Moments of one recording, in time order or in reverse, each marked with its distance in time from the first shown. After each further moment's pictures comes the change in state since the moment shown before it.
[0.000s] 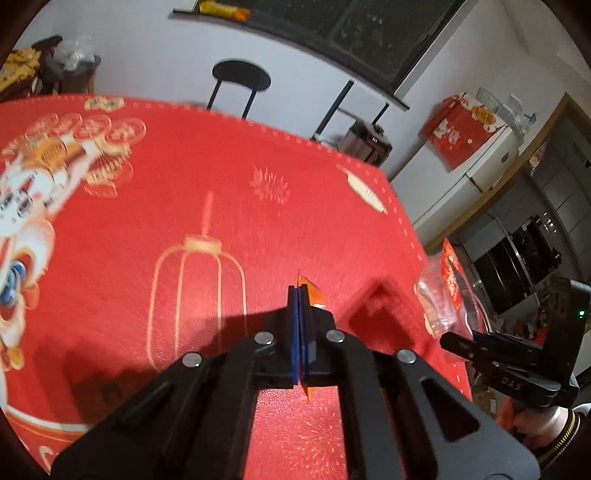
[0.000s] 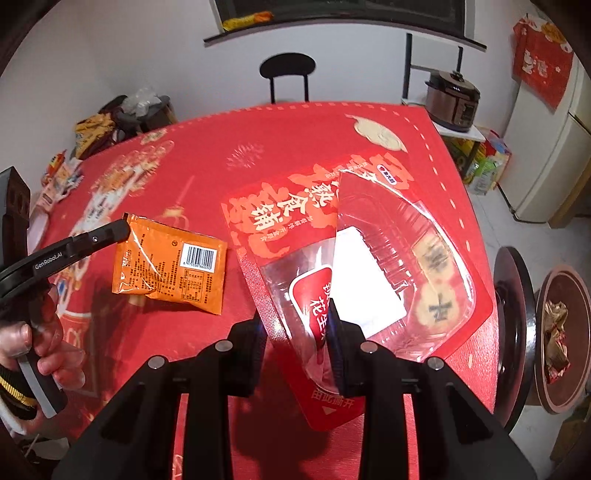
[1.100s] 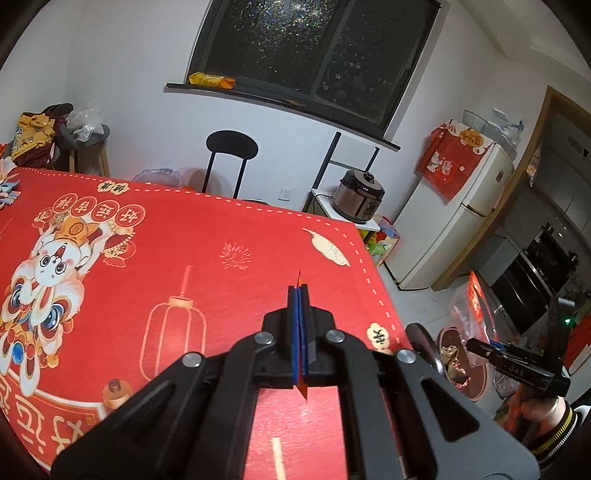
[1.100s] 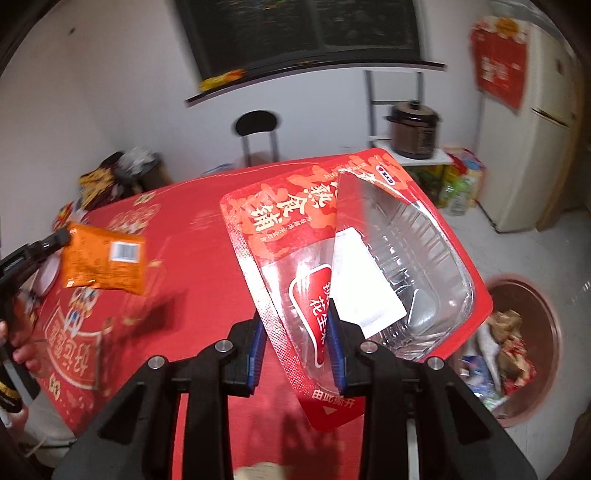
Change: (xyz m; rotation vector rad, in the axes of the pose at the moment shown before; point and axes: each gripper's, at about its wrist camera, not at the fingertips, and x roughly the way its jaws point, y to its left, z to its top) left arm -0.086 -0.121 0.011 0.075 -0.204 0.092; right arm -0.111 -0.164 -0.016 0.120 -0.173 -0.027
